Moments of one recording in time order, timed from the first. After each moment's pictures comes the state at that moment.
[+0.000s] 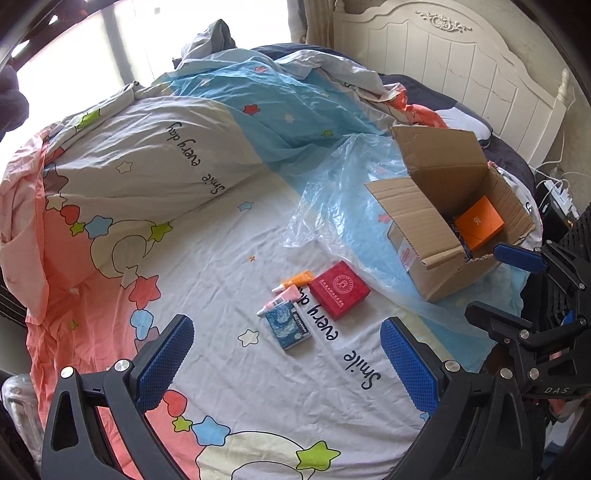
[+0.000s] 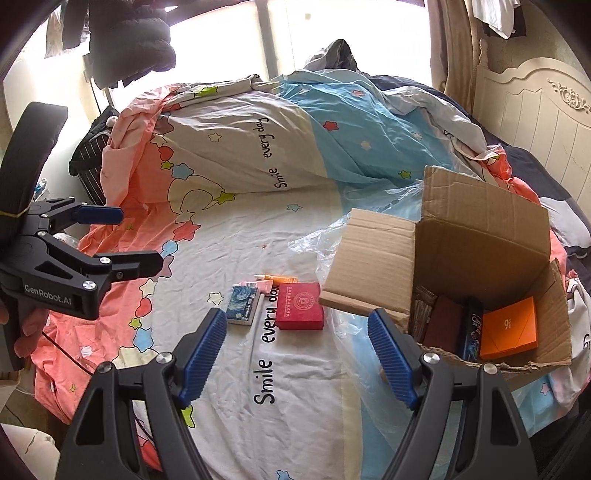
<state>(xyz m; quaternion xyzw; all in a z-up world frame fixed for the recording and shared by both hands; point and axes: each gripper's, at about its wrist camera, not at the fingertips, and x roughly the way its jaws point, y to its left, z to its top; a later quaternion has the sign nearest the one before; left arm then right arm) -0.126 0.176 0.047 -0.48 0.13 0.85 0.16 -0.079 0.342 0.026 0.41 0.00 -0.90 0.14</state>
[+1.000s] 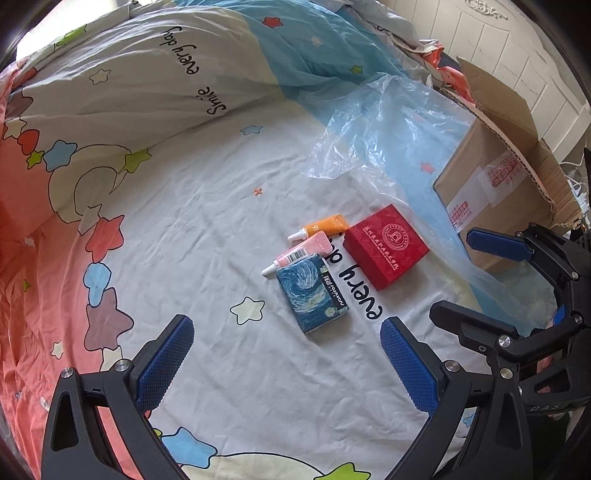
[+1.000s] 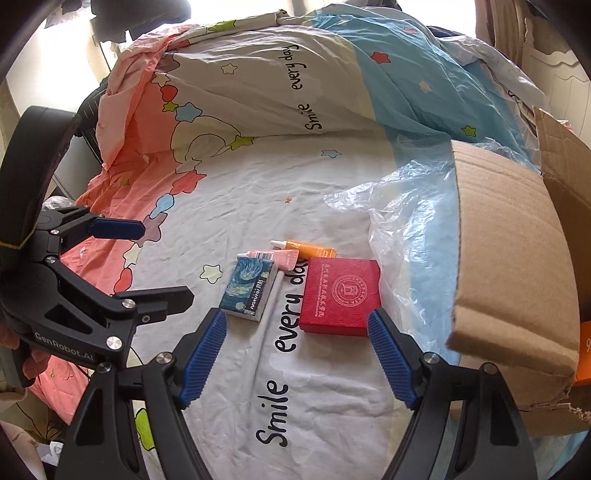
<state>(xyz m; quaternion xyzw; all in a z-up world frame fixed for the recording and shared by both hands) -0.174 0.150 -0.082 -0.55 0.10 0.82 0.16 -0.150 0.298 -0.079 0.47 0.02 -0.86 0.19</state>
